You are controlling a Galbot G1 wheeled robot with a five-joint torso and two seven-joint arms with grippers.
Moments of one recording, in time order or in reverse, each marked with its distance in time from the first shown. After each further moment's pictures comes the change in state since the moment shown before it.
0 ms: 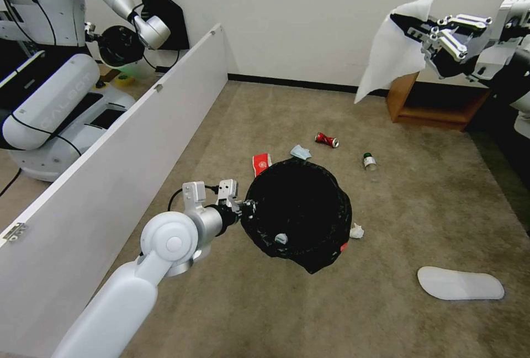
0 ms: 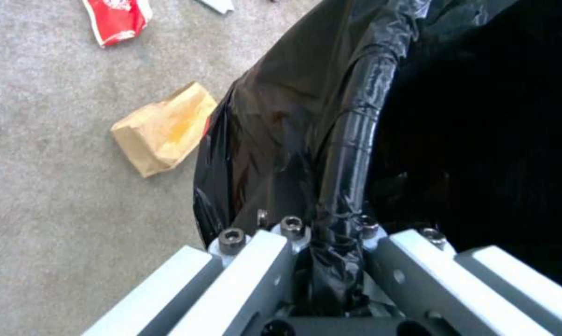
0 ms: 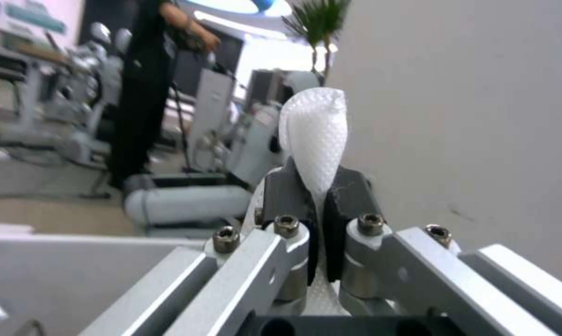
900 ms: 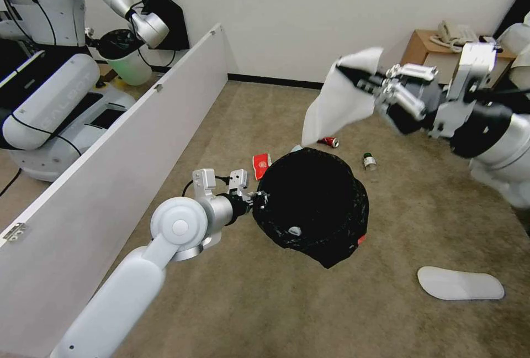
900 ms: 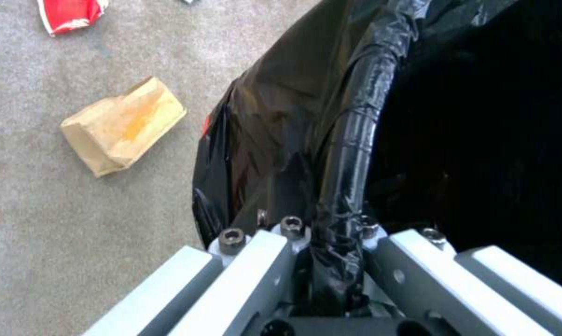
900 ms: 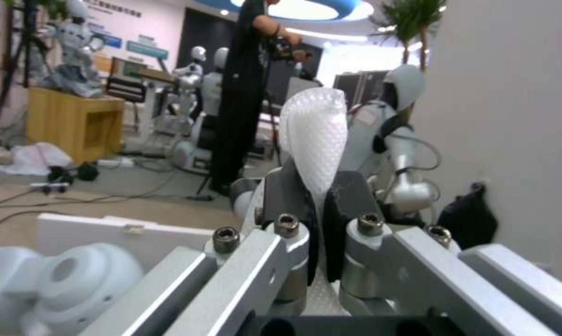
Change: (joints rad) left arm -0.096 -0.028 0.066 0.013 -0.134 0.000 -0.095; right arm -0.220 0.046 0.018 0.178 -0.036 0.051 -0.079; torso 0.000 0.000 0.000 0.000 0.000
